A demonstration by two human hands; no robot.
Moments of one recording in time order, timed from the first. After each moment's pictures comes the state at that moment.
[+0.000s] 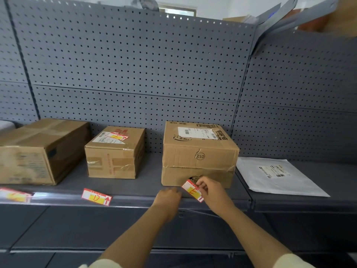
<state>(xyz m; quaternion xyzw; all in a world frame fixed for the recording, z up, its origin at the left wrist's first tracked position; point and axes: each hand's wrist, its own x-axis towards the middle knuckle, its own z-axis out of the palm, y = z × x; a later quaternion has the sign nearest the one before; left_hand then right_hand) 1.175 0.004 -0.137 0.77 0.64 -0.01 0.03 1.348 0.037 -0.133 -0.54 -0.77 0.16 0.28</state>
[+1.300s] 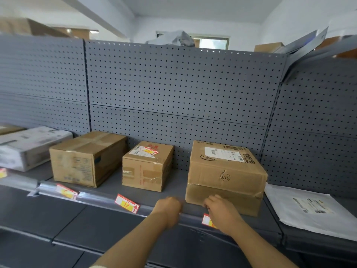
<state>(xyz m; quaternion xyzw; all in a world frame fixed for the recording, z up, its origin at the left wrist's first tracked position) 1.114 -0.025 -0.106 0.71 0.70 0.01 0.03 1.306 0.036 -0.112 -0.43 -0.90 -0.06 0.09</state>
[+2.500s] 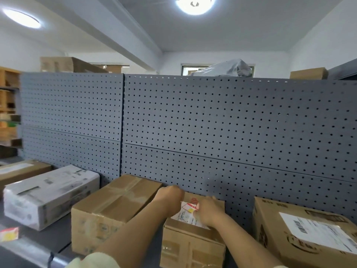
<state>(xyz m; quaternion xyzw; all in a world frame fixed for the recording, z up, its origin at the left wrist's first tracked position) 0.875 0.125 0.003 0.66 0.74 0.10 -0.07 1.012 0.188 -0.016 -0.52 -0.85 0.07 0.05</state>
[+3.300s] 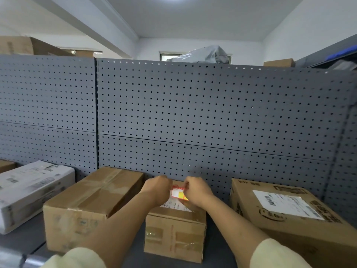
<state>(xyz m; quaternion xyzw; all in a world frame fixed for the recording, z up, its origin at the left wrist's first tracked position) 0.891 0.132 -0.010 0.68 0.72 0.13 -0.07 1.035 0.178 -0.006 -0.51 -0.83 0.09 0.21</state>
